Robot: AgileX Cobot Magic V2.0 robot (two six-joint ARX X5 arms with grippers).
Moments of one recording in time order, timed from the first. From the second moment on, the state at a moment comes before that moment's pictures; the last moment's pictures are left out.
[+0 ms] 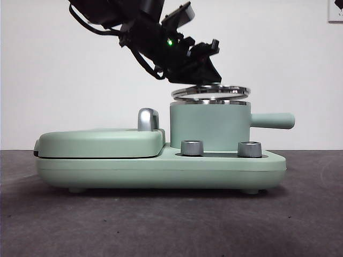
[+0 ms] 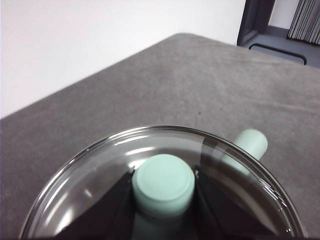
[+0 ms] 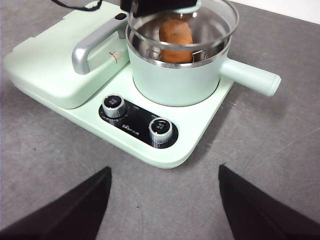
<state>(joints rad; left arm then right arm) -0.61 1.97 1.51 0.18 0.28 0.11 0.41 0.54 0.76 -0.72 -0.13 -0.02</state>
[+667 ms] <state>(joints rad) -0.61 1.98 1.53 0.13 0.28 0.15 0.41 0.54 0.76 -0.74 -0.10 -0.02</state>
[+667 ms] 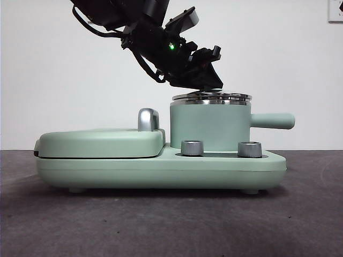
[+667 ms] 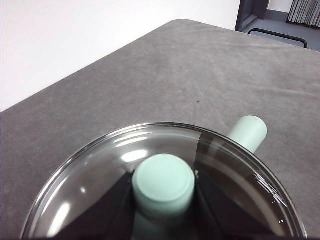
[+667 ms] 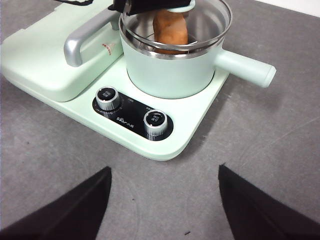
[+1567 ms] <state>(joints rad) -0.61 1.97 1.55 0.04 0.28 0.20 0.41 0.54 0.76 -0.75 -0.10 -0.01</state>
